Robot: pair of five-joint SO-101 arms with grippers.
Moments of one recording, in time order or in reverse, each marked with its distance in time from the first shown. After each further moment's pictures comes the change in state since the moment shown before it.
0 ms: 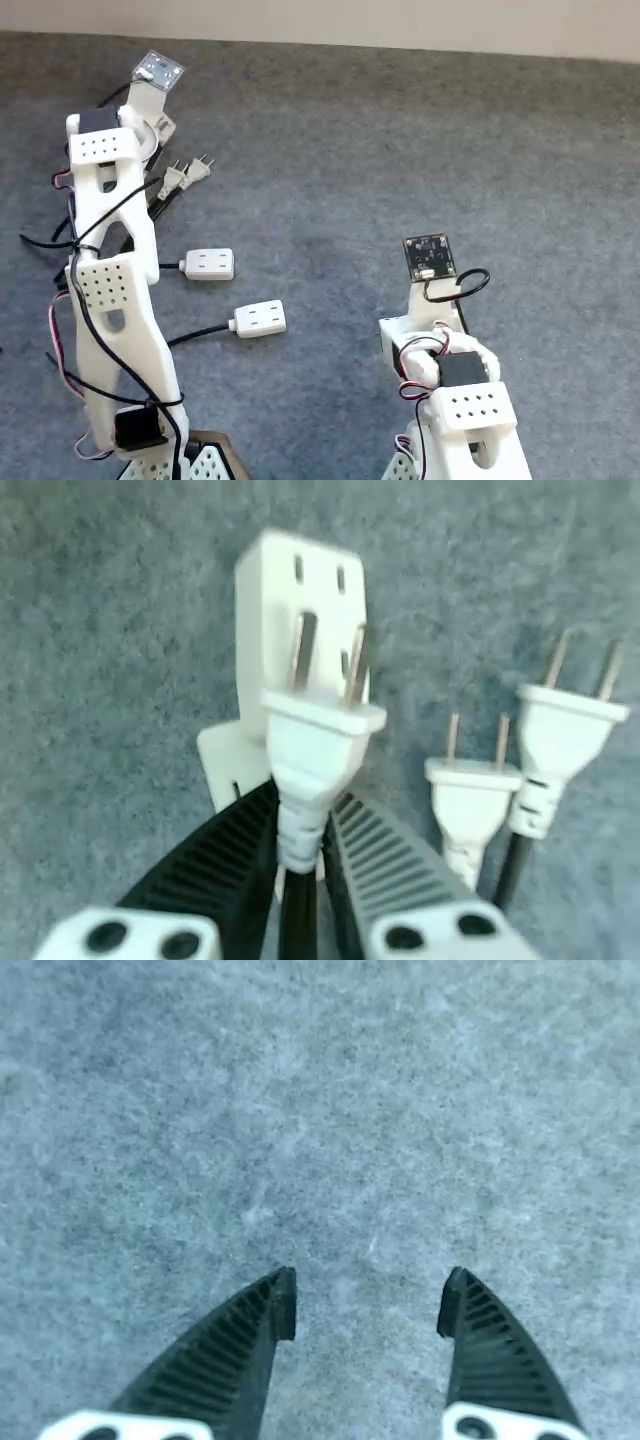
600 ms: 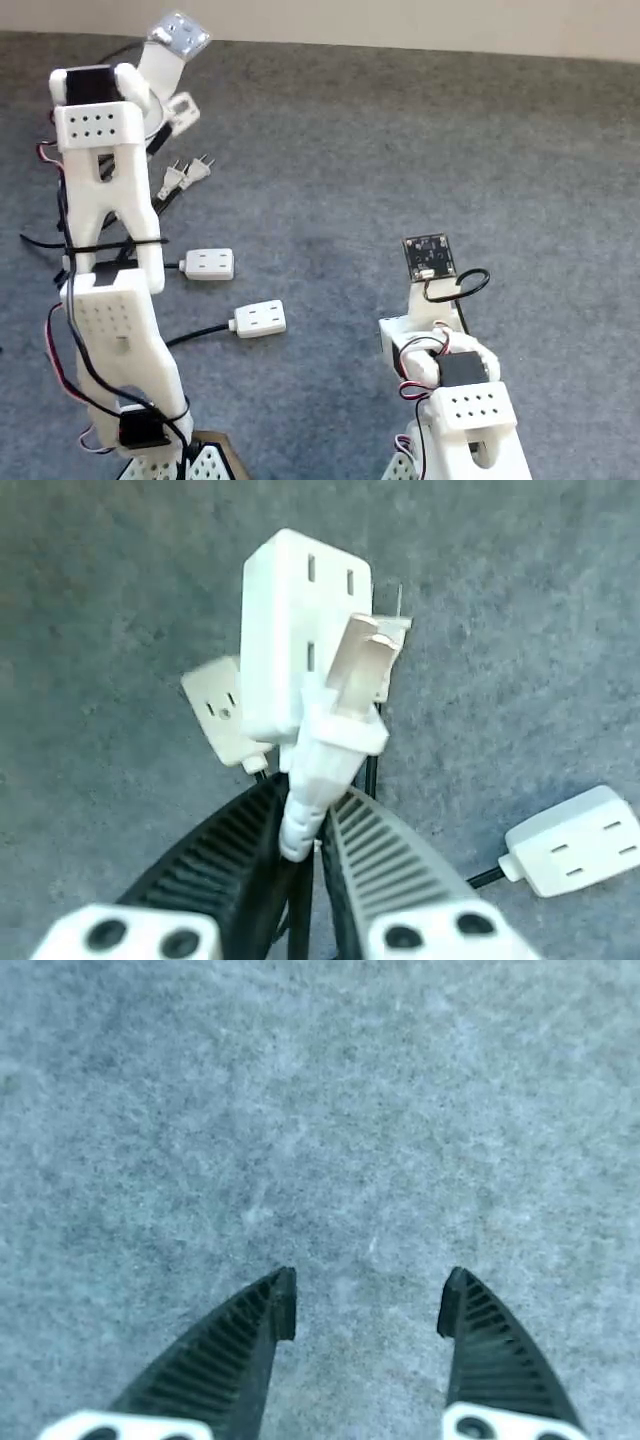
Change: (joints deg) left arm 4.8 -20.2 0.1 23.2 -2.9; right arm 0.0 0.0 0.0 0.0 0.0
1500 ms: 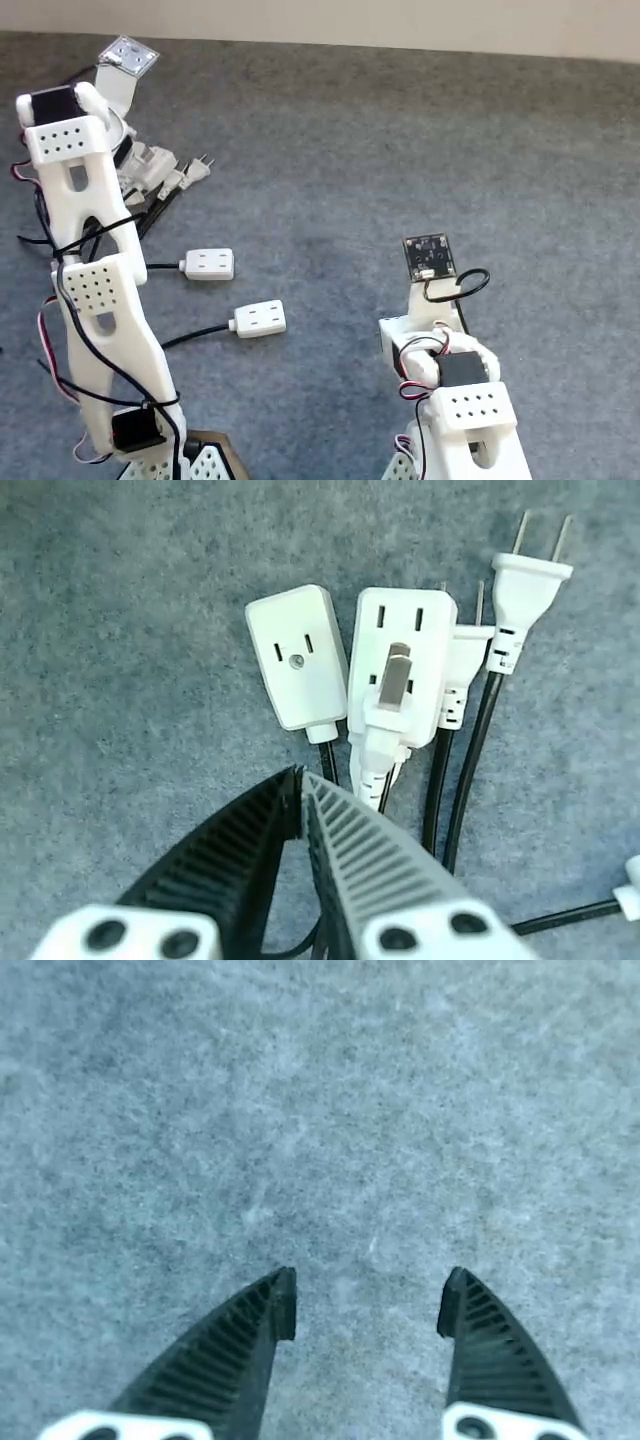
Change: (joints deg) left arm -8.4 19.1 -20.2 2.3 -0.5; right arm 0.0 0.0 0.0 0.0 0.0
